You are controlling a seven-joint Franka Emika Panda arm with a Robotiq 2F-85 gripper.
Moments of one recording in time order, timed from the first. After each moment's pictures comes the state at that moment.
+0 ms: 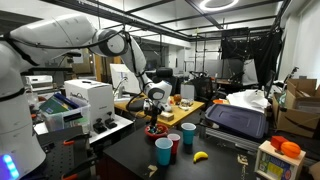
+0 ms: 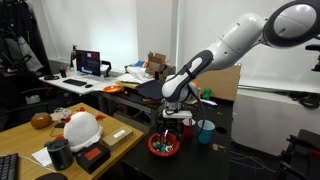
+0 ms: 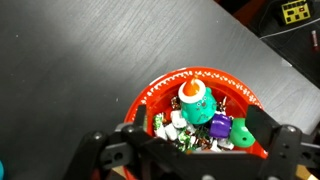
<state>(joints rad) 0.13 1.08 0.09 -1.43 0.31 2.34 0.49</state>
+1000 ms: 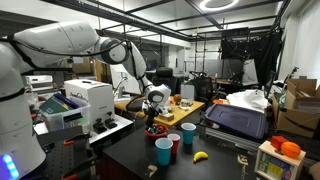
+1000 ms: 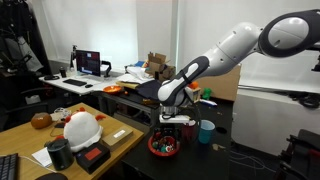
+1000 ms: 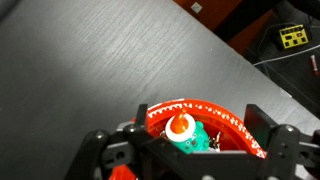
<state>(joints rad) 0.14 1.17 0.13 -1.32 0.32 2.23 0.49</state>
